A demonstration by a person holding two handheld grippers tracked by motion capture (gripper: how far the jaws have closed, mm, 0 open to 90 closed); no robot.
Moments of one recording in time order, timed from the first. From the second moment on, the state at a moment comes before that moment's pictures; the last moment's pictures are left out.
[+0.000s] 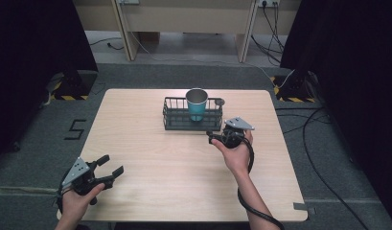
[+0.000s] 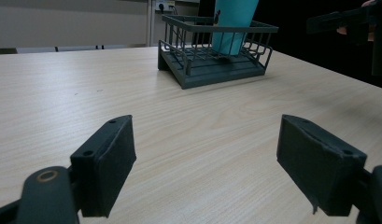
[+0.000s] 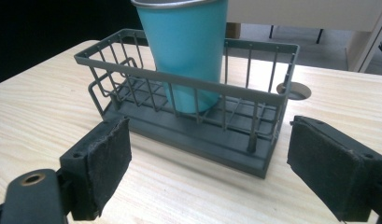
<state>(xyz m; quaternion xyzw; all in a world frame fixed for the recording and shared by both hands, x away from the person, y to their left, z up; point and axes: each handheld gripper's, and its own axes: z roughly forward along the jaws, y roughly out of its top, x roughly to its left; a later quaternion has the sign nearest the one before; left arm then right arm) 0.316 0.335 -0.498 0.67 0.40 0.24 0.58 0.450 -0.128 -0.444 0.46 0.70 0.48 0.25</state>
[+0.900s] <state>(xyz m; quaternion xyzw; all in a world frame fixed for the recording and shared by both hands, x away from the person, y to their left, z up) 0.316 0.335 -0.499 0.67 0.40 0.24 0.58 0.419 -0.171 -0.455 0.47 0.69 0.48 0.26</state>
